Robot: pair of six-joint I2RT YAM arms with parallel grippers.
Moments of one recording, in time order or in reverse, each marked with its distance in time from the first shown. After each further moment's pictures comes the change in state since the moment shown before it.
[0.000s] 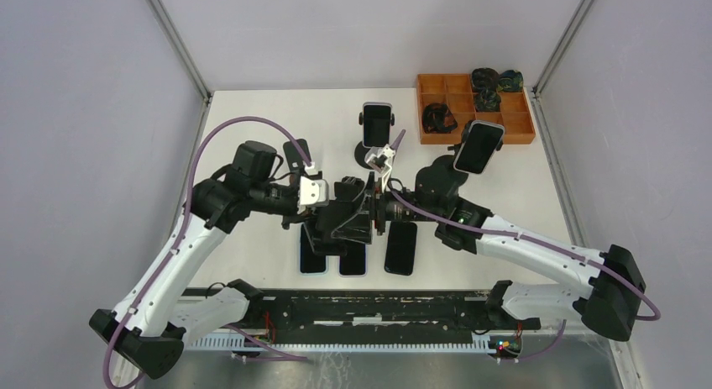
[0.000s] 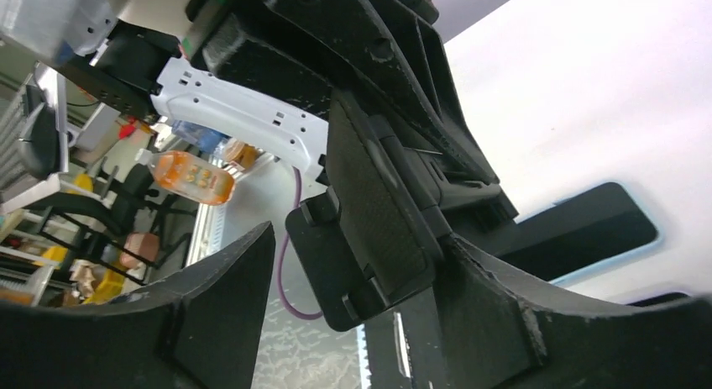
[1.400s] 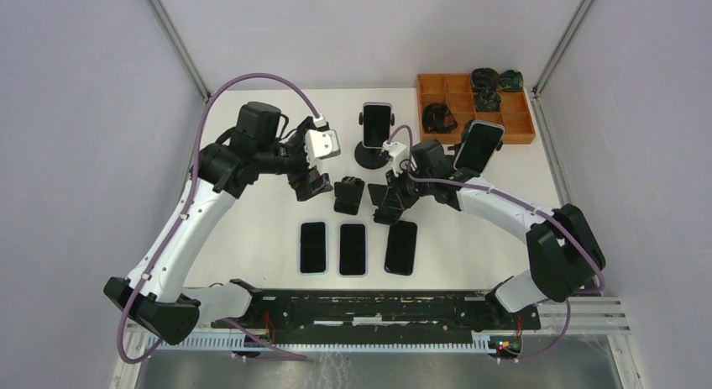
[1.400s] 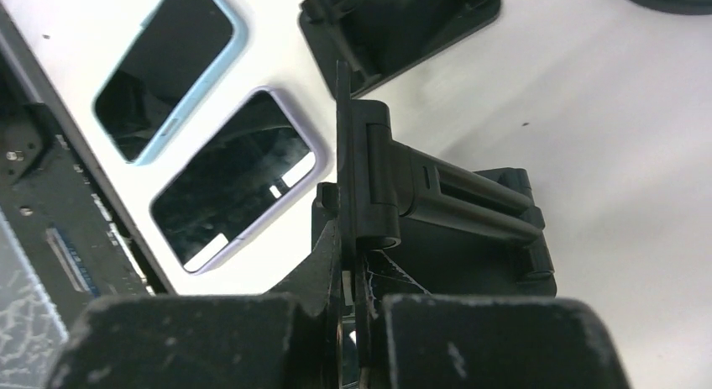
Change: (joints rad) left arm 0.032 0.223 0.283 0.054 -0.186 -0.054; right arm -0.366 0.302 0.041 -0.437 0.085 -0.560
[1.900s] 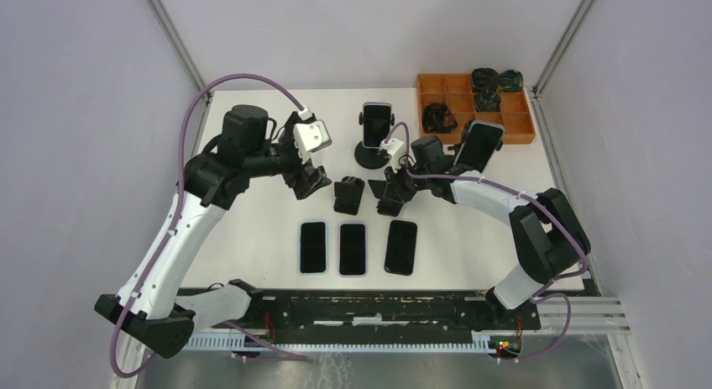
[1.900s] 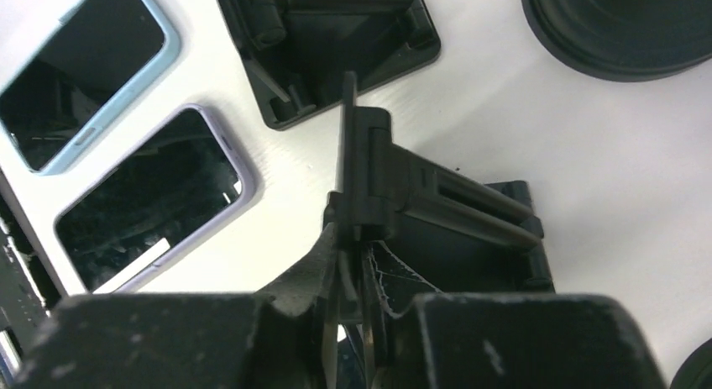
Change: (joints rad) left arm 0.005 -0.070 -0.016 0.067 -0.082 -0.173; right arm -0.055 0.138 0.049 0.083 -0.012 -0.180
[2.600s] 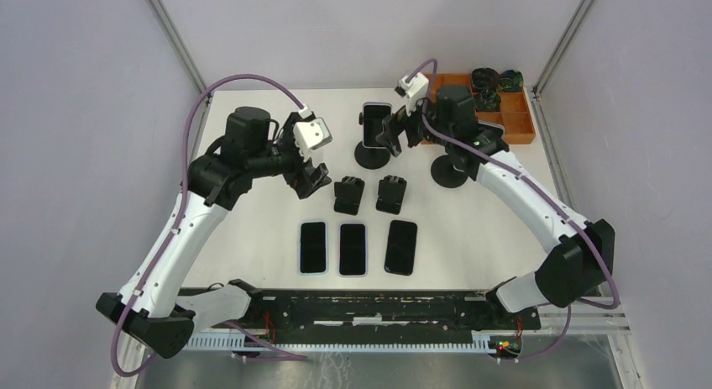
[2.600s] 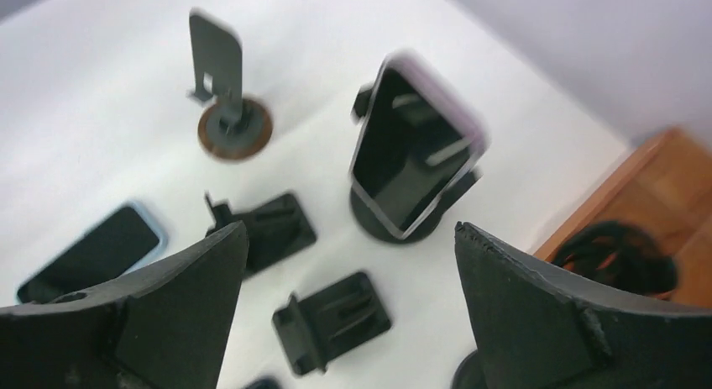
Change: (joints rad) left arm 0.001 -0.019 -0.037 0.045 -0.044 -0.069; right arm -0.036 -0.155 0.289 -0.095 0.159 -0.003
